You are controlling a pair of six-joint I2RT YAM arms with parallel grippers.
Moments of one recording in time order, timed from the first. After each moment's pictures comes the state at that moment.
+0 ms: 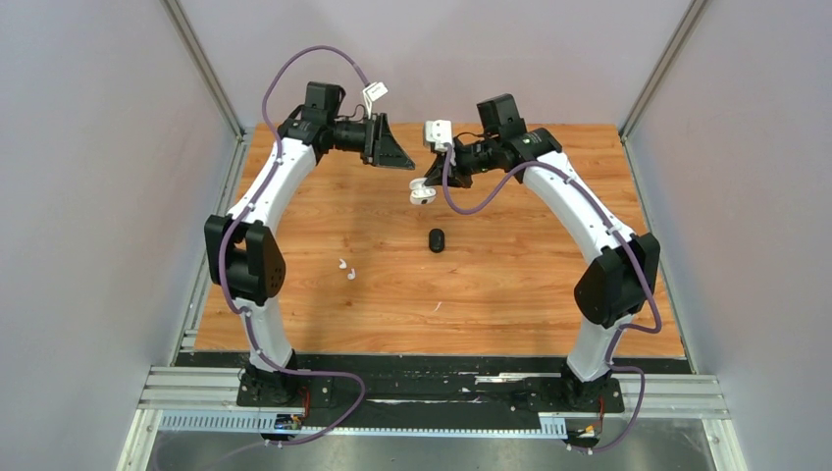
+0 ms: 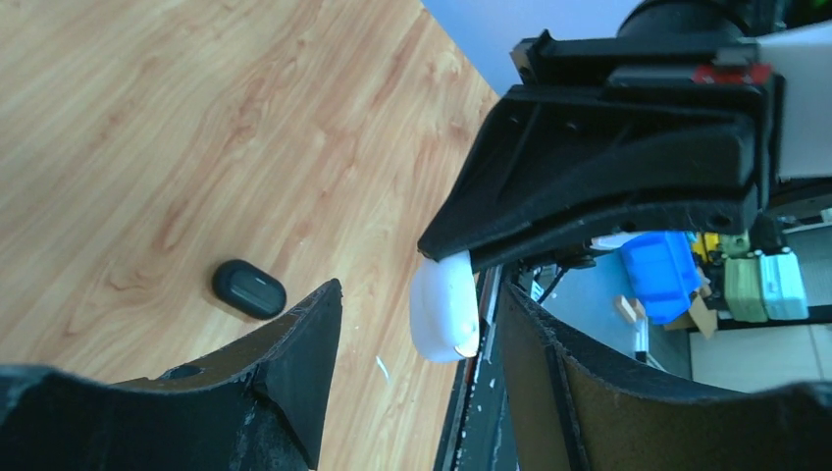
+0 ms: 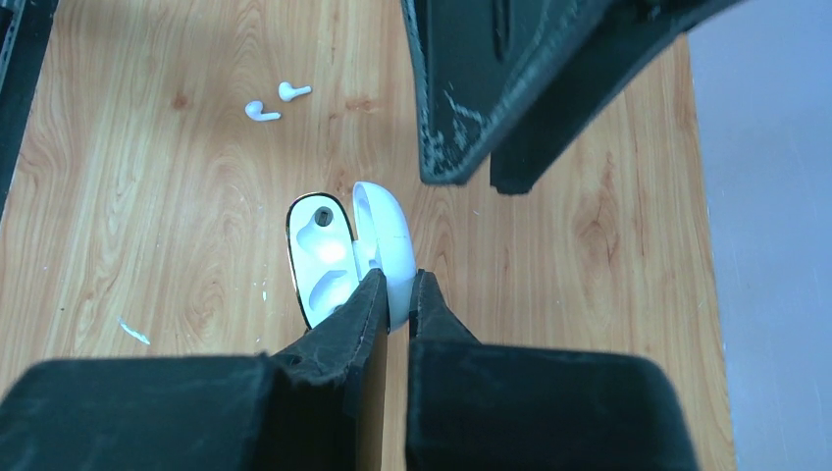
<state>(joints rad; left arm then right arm) -0.25 1.89 1.84 -0.58 1.15 -0.18 0.44 1.81 1.83 -0.74 -0.87 -0.89</state>
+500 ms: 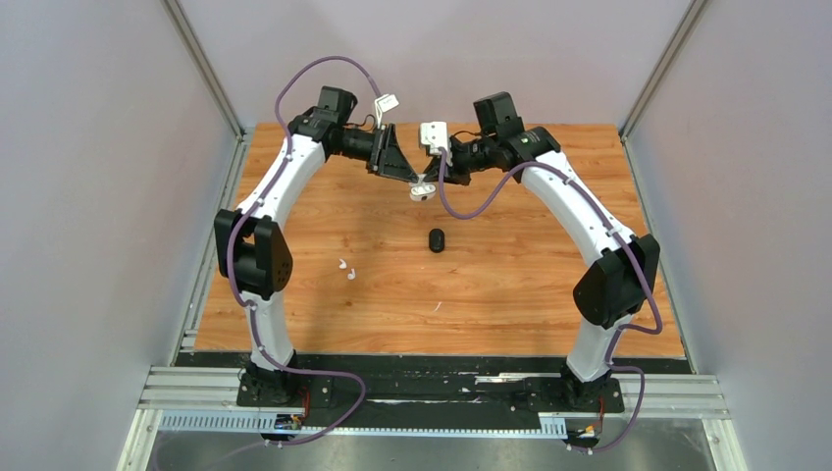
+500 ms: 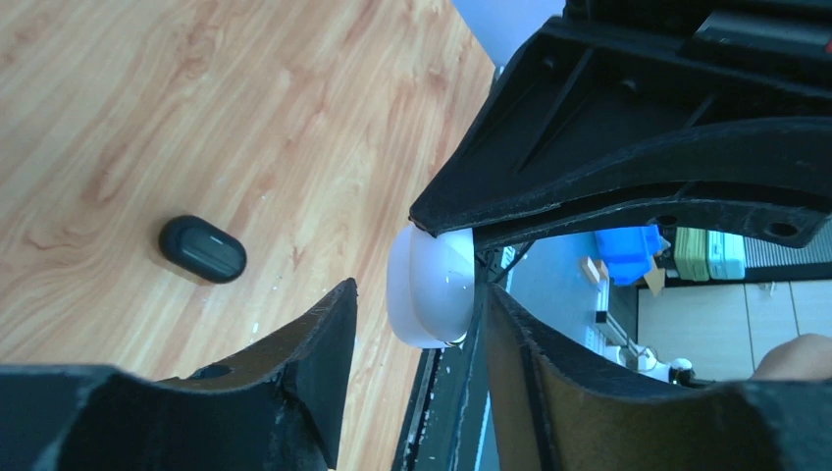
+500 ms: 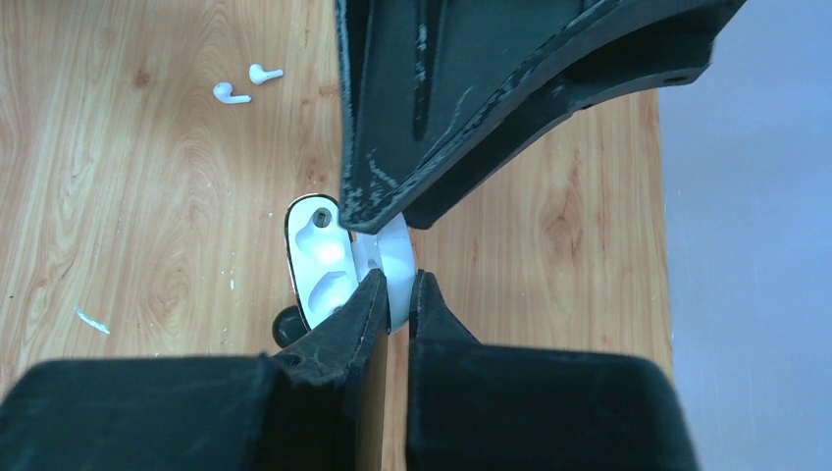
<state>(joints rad) -0.28 1.96 1.91 -0.79 1.17 -0.09 0.48 1.81 1.85 -0.77 -0.80 -0.96</state>
